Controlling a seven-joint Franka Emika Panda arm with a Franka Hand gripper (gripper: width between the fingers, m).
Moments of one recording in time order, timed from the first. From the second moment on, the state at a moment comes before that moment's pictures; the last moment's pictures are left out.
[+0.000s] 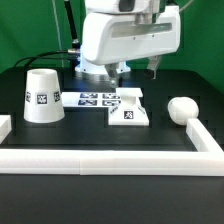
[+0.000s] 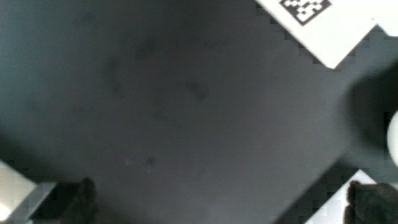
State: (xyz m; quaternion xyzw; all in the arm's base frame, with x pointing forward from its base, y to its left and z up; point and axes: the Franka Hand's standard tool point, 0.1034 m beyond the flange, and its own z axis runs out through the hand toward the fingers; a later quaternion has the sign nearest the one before) arm 0.528 0.032 0.103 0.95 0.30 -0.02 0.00
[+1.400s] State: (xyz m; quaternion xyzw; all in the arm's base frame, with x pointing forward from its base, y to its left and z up) arm 0.493 0.033 0.087 1.00 0.02 -0.04 -0.01
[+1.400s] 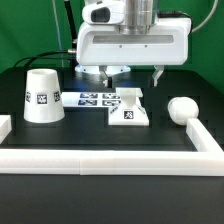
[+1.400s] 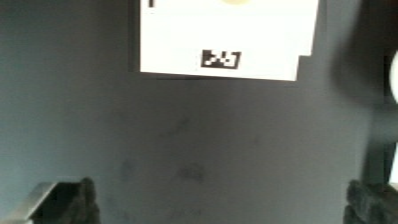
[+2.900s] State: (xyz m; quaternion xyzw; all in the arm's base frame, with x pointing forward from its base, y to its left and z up) arm 0.439 0.040 0.062 1.00 0.01 -0.04 -0.01
